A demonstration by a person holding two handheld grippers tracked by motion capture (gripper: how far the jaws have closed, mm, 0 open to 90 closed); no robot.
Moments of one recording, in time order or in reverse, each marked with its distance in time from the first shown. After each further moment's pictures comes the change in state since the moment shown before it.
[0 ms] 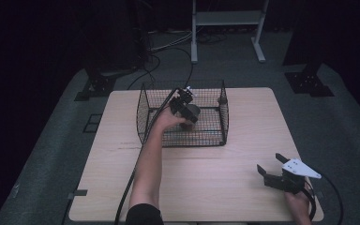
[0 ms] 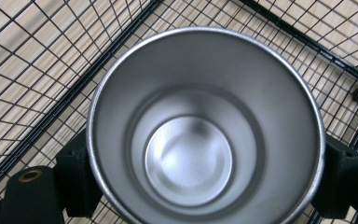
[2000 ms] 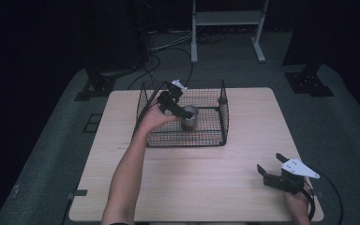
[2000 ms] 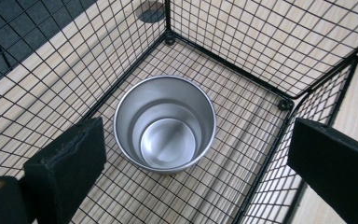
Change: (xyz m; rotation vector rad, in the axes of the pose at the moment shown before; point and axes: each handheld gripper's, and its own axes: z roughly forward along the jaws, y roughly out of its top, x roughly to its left) left arm -0.021 -0.019 -0.081 -0.203 -0.013 0.043; right arm 0.002 0.000 0.001 0.013 -0.030 -0.007
